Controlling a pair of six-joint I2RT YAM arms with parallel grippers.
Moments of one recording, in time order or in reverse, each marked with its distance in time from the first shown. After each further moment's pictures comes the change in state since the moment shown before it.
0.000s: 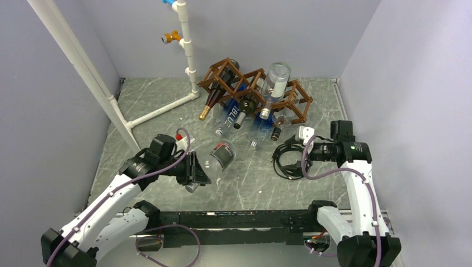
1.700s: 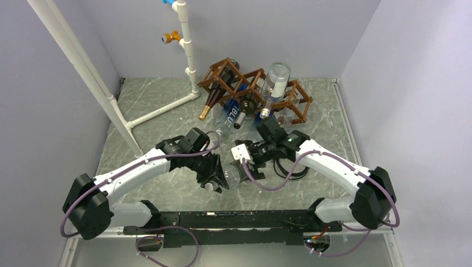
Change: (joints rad) left arm -0.226 0.430 0.172 -0.011 0.040 -0.227; right arm 0.830 0.373 0.077 0.437 0.389 0.178
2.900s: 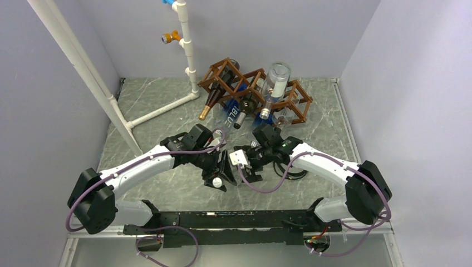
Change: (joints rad) left arm -0.004 0.074 0.035 0.082 0.117 0.002; right arm 0.034 0.076 -0.134 0.205 0.035 0.005
